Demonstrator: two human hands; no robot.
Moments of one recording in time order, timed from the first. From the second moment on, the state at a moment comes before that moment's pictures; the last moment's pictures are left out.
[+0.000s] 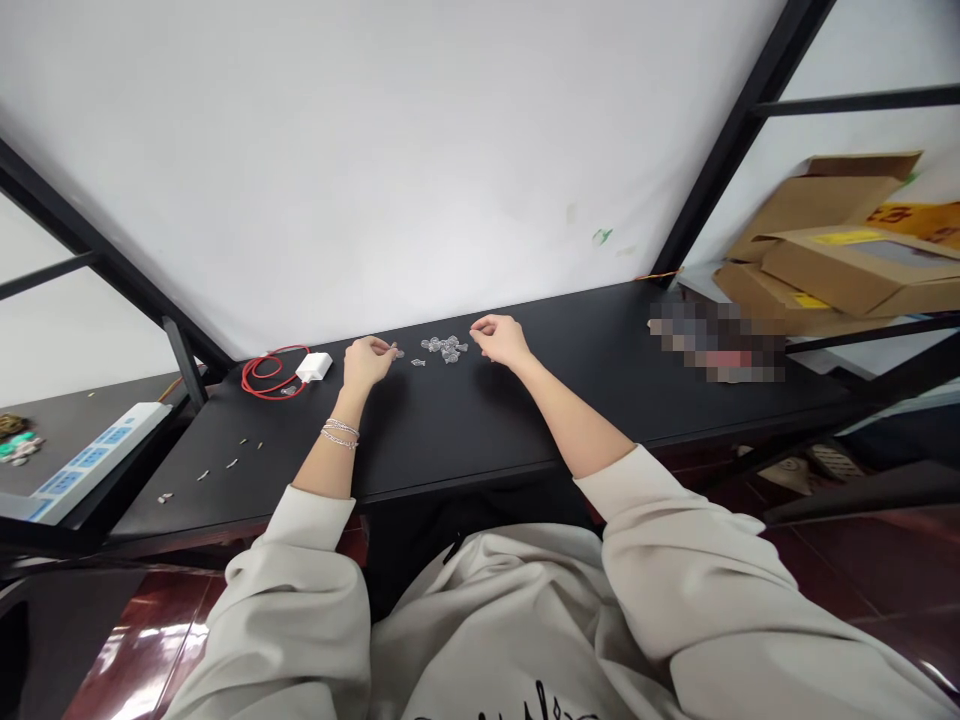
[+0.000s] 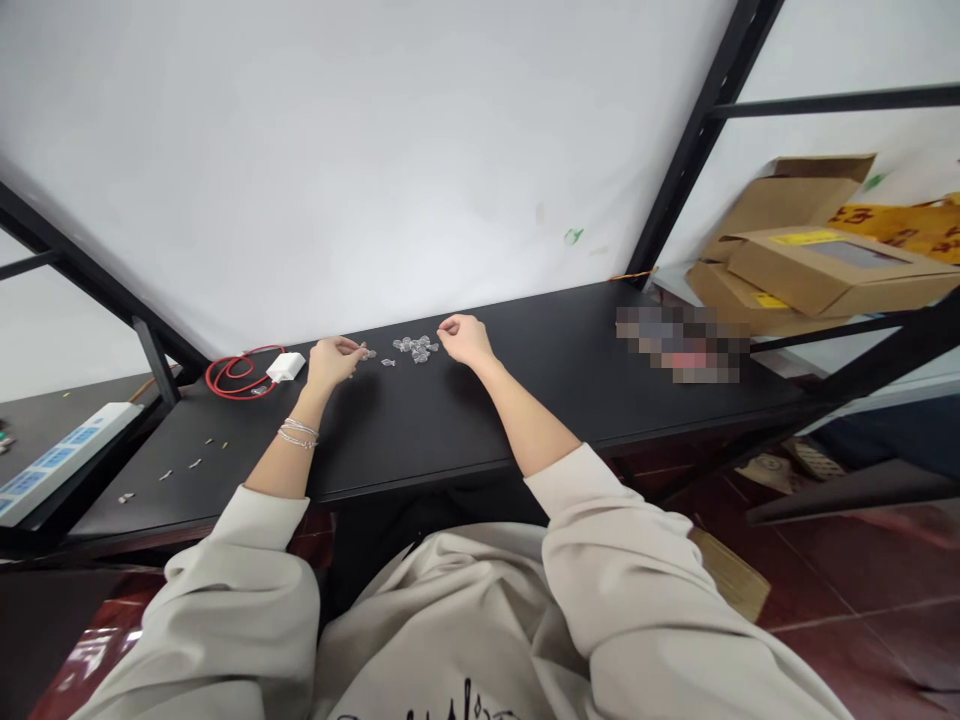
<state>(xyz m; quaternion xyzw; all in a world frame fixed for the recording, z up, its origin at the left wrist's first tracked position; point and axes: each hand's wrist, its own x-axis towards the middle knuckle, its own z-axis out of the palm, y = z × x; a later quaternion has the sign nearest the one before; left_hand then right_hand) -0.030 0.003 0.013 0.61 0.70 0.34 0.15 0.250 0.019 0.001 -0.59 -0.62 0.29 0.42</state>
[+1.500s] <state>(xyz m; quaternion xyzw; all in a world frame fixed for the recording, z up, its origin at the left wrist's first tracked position) 0.017 -0.008 -0.011 0.82 0.53 0.21 0.08 0.258 0.021 -0.004 -0.68 -0.60 0.26 0.31</state>
